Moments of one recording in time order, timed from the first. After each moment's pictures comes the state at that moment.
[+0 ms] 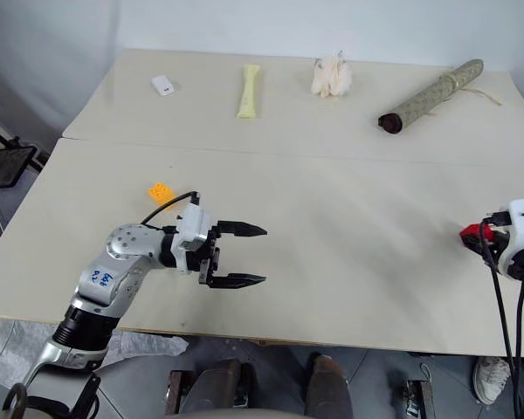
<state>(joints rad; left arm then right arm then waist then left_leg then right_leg) -0.43 0.50 -0.16 -0.11 -0.43 0.25 -1.13 -0.26 -0.93 -0.33 0.34 0.35 0.56 0.69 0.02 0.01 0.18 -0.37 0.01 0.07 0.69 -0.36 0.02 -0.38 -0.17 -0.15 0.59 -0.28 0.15</state>
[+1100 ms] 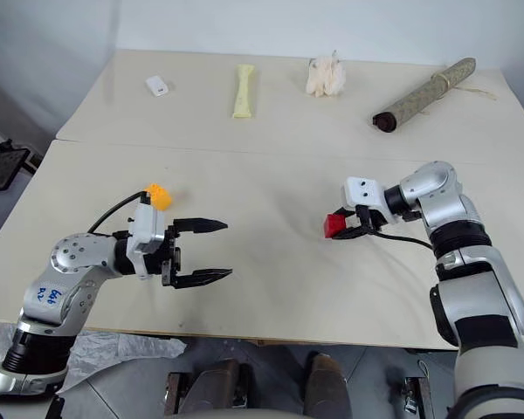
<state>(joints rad) -0.27 0.63 0.00 -0.26 -0.47 0.30 -1.07 -1.01 -0.67 0.32 1.00 -0.03 -0.32 1.53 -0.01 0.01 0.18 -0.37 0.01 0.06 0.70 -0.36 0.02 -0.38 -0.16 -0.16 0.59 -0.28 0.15</state>
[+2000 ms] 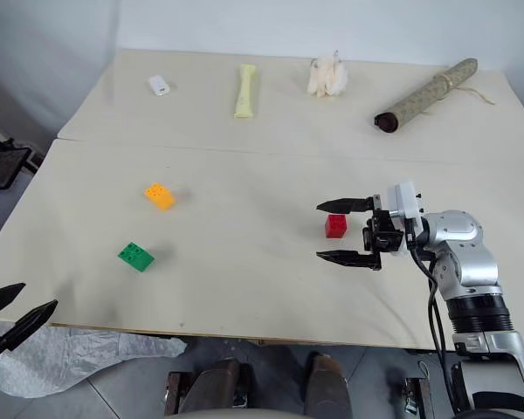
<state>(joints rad) 0.43 0.64 0.82 0.04 -0.60 0.16 -1.03 -0.47 -0.69 -0.02 0.19 0.64 0.02 1.47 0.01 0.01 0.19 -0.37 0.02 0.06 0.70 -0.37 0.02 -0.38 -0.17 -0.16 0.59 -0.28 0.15</state>
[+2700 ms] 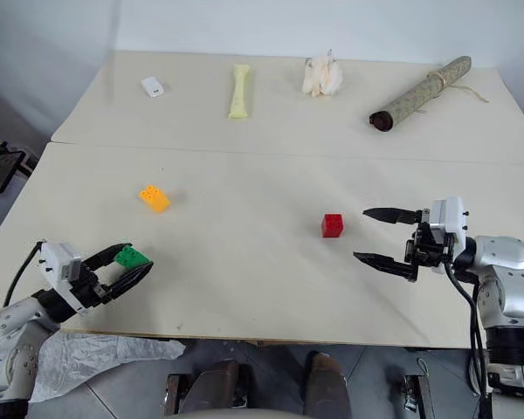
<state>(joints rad) 0.12 0.60 0.39 -0.09 -0.47 0.21 -0.84 -0.25 -0.76 -0.21 0.15 0.58 0.03 1.41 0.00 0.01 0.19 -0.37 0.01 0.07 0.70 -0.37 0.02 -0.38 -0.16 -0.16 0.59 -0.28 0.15</state>
